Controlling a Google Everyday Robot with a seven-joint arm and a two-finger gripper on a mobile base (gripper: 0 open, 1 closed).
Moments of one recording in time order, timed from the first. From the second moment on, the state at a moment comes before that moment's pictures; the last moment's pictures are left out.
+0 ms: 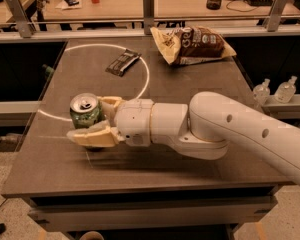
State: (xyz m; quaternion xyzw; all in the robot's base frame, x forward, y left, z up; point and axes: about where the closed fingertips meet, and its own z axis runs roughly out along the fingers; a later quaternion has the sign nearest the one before) arm 0.447 0.132 0.884 -0.48 0.56 0.42 0.53
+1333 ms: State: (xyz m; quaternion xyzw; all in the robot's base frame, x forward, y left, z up) arm 0.524 0.024 0.881 -0.40 0.65 0.29 0.57
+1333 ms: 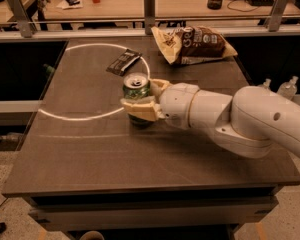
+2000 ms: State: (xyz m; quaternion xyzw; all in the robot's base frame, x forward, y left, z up) arm 0.544 -0.042 0.877 -0.35 0.71 0.21 0.58
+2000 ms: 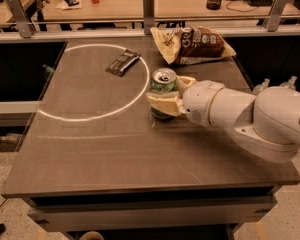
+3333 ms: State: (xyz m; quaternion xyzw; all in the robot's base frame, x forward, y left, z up) arm 0.545 -0.042 0.878 -0.35 0.71 0.21 0.58
